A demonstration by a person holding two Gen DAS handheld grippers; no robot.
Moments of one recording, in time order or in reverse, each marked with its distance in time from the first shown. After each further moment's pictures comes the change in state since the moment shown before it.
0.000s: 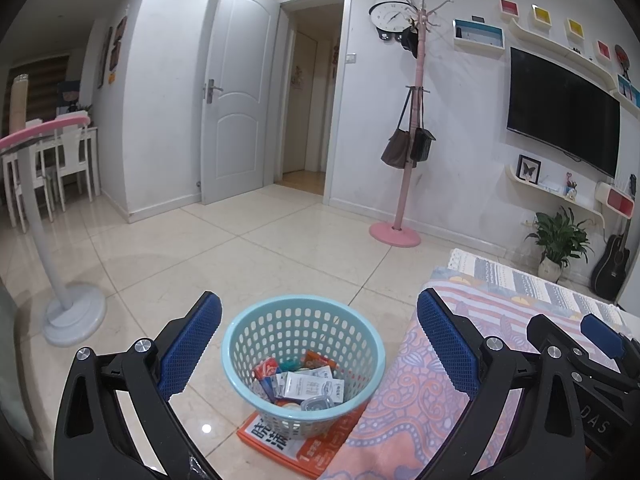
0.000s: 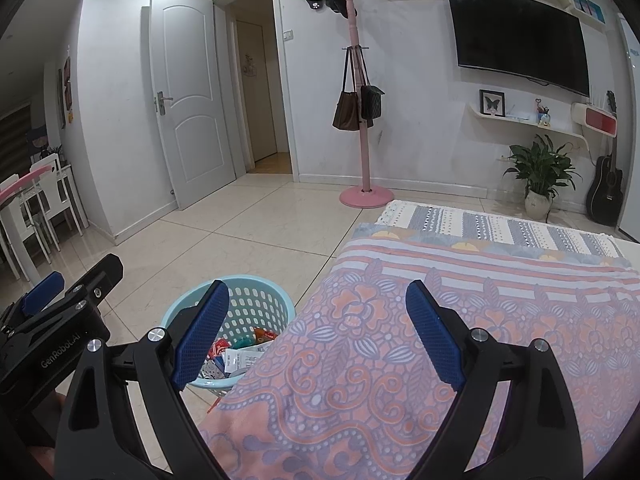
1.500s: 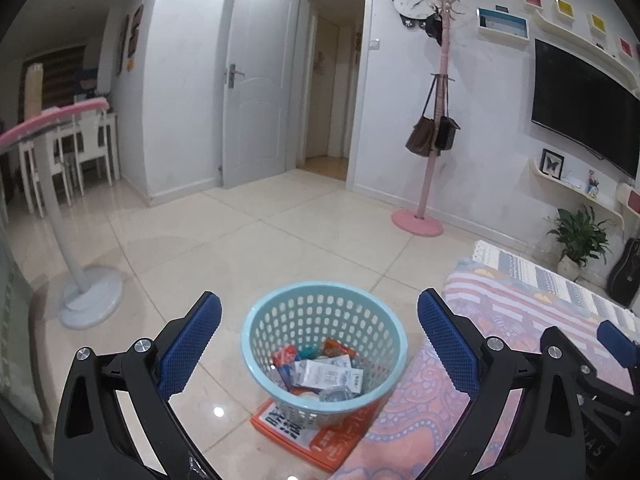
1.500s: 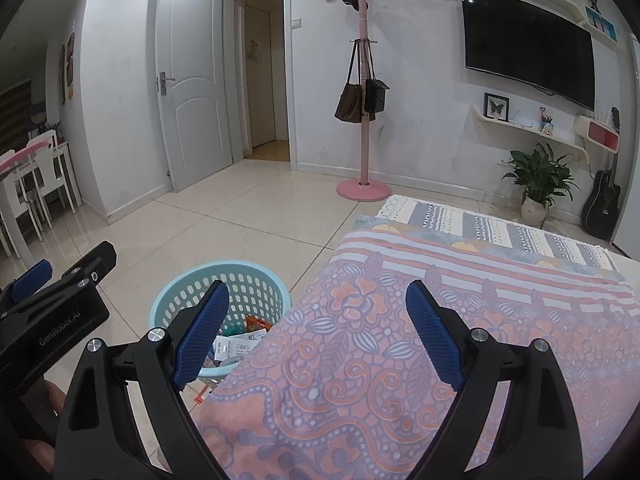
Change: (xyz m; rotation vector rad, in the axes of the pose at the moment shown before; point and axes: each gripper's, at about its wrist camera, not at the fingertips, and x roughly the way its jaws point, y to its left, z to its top) left arm 0.014 0.013 -0.003 -0.033 0.071 0.071; right arm 0.005 0.011 -0.002 -0.069 0.044 -0.027
